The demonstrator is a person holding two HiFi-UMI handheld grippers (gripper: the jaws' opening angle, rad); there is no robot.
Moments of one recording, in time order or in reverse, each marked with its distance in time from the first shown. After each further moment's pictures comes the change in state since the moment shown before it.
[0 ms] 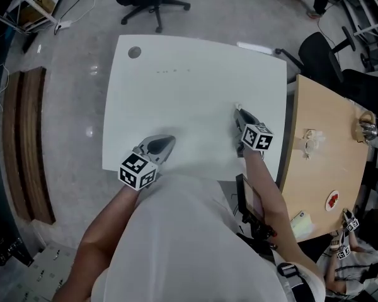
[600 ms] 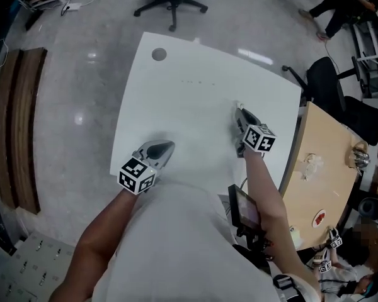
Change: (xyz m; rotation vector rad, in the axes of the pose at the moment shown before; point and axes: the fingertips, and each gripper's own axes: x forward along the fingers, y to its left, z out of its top) left arm -0.036 0.070 -0.010 -0.109 -0.048 0.026; right arm 0.069 0.068 0.049 -0.077 0.029 0.042
